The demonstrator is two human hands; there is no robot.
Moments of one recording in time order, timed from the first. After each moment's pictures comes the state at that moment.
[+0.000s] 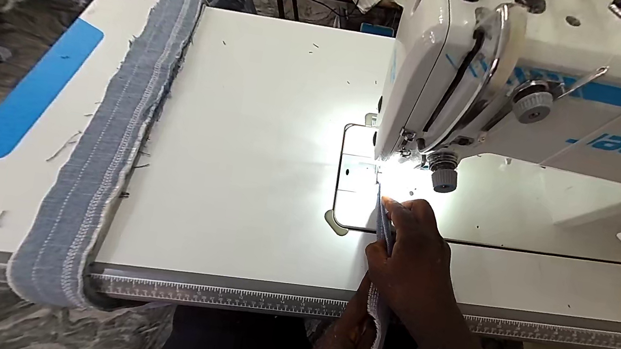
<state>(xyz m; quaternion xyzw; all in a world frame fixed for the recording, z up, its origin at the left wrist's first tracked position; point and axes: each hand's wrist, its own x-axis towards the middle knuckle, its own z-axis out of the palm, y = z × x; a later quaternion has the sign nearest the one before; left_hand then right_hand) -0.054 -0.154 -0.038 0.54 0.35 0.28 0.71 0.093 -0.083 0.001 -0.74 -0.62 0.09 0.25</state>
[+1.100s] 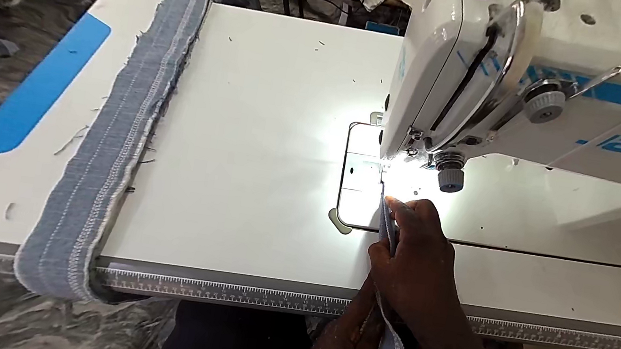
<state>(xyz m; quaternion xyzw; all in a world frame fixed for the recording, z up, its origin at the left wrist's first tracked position) -0.057 -0.154 -0.043 0.61 0.36 0.28 0.65 0.092 -0.083 0.003 -0.74 -0.62 0.10 0.24</state>
